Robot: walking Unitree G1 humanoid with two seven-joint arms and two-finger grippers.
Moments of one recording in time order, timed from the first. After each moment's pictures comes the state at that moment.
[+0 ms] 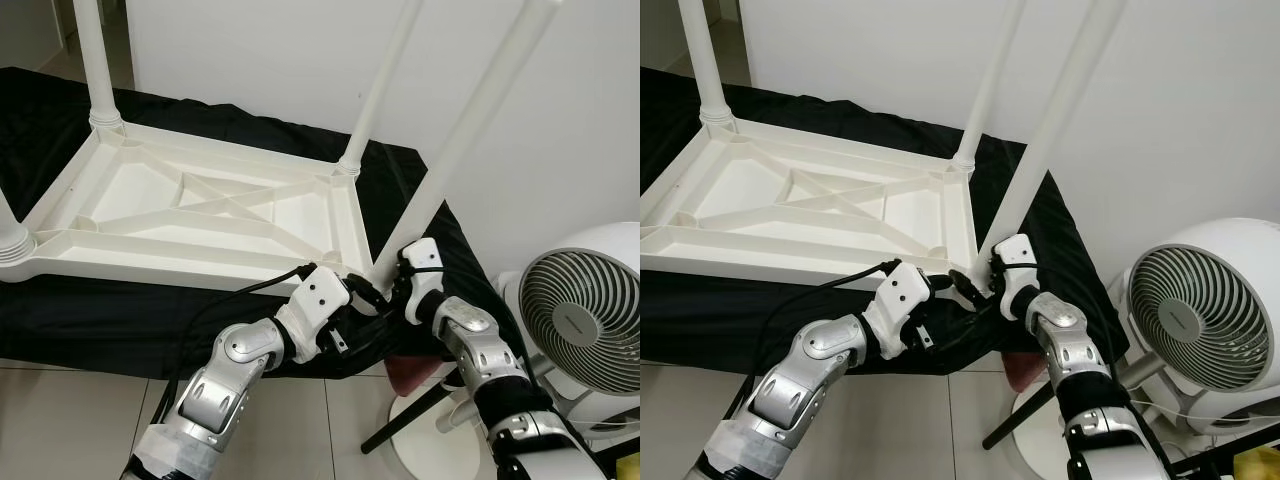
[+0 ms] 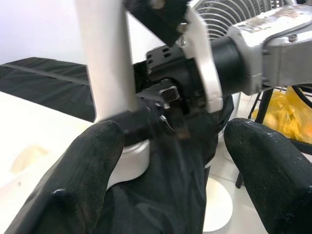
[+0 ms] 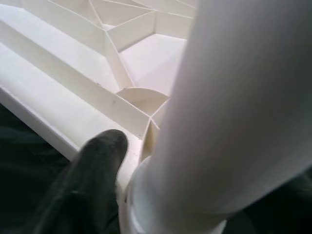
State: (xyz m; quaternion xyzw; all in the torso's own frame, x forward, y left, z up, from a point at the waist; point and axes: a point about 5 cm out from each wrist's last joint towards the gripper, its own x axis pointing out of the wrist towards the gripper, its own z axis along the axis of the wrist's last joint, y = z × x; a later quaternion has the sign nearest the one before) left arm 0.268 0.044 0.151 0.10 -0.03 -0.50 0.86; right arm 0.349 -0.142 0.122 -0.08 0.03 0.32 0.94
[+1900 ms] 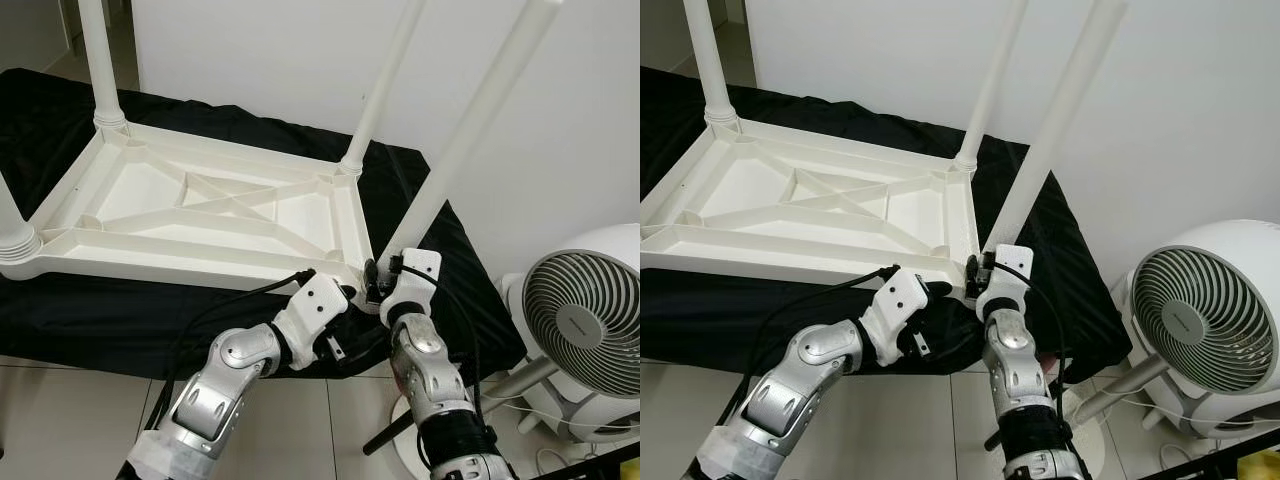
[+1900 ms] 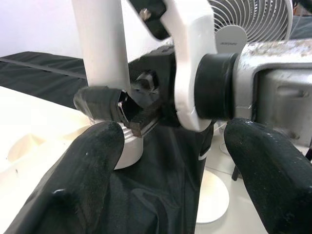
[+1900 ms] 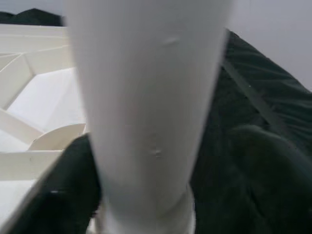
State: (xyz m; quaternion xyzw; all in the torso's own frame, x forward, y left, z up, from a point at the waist) left arm 0.263 0.048 0.149 0.11 -0.02 -0.50 0.86; right arm 0.323 -0.121 0.120 0.06 0.00 -0.02 1.00
